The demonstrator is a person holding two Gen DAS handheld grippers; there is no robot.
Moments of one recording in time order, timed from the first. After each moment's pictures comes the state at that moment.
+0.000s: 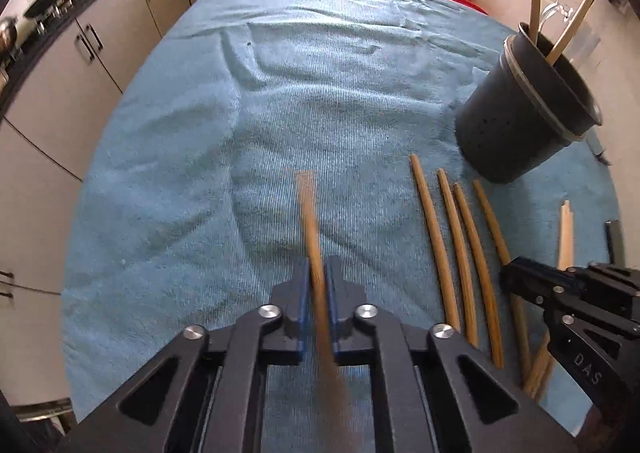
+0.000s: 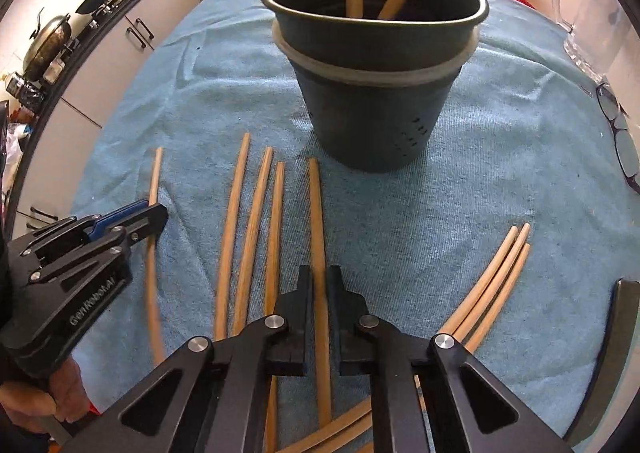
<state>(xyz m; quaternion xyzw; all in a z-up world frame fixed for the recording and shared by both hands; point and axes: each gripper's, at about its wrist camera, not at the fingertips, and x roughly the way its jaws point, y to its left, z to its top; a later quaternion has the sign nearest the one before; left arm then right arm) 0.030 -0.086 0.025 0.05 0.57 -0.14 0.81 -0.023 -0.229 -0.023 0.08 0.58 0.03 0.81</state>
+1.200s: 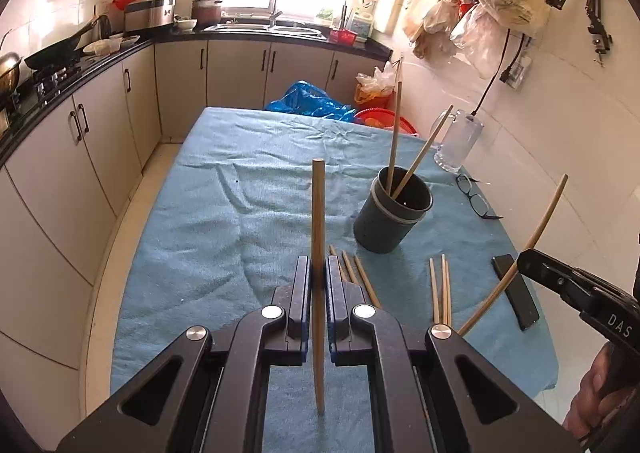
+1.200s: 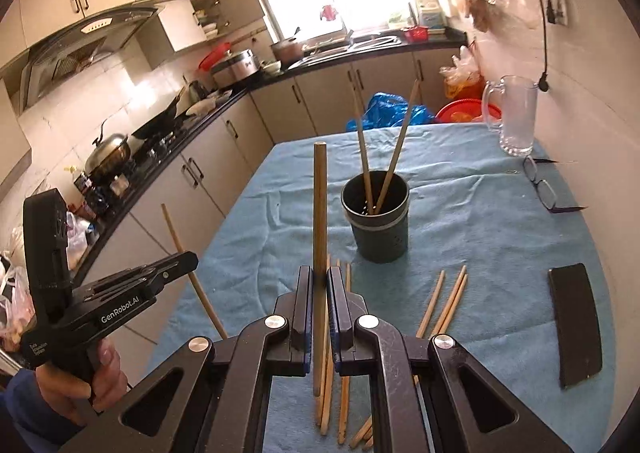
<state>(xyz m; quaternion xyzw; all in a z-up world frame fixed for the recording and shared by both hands) -0.054 -0.029 0.165 -0.01 0.39 -0.25 0.89 -0.167 -0.220 0.132 0.15 0.33 0.02 0.93</state>
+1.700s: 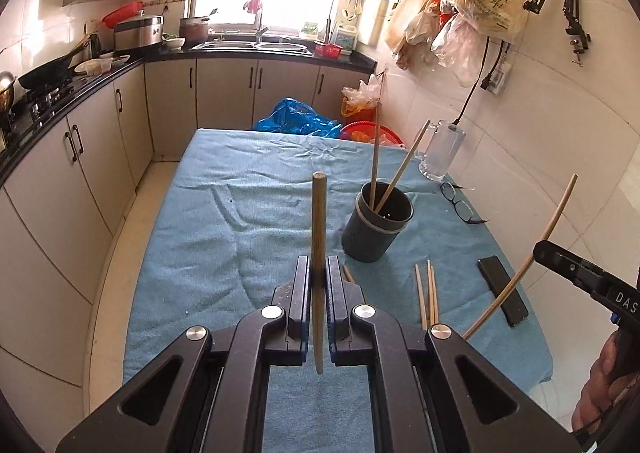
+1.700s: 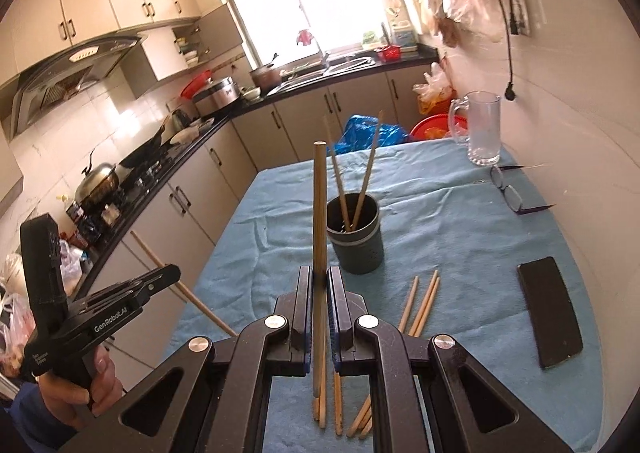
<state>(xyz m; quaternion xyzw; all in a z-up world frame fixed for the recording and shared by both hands) -0.069 -0.021 0.187 0.00 0.36 -0.27 0.89 -0.203 -0.229 0.160 0.17 0.30 -0.03 0.94</state>
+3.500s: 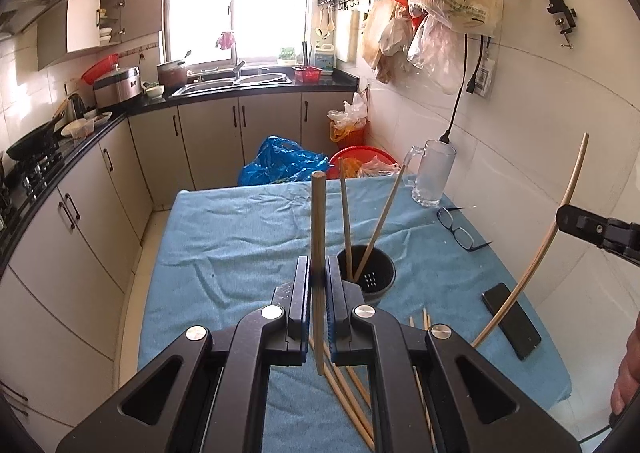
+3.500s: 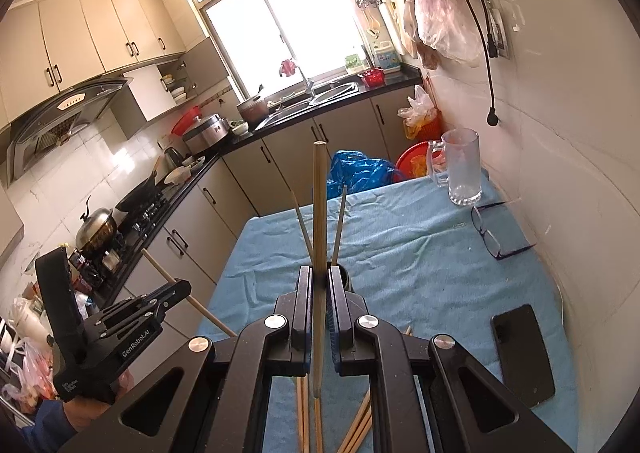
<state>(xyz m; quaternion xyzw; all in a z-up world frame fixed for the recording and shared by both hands) -0.036 -0.099 0.231 0.07 0.31 -0.28 0.91 -0.187 -0.289 0.218 0.21 0.26 -0.05 0.94</state>
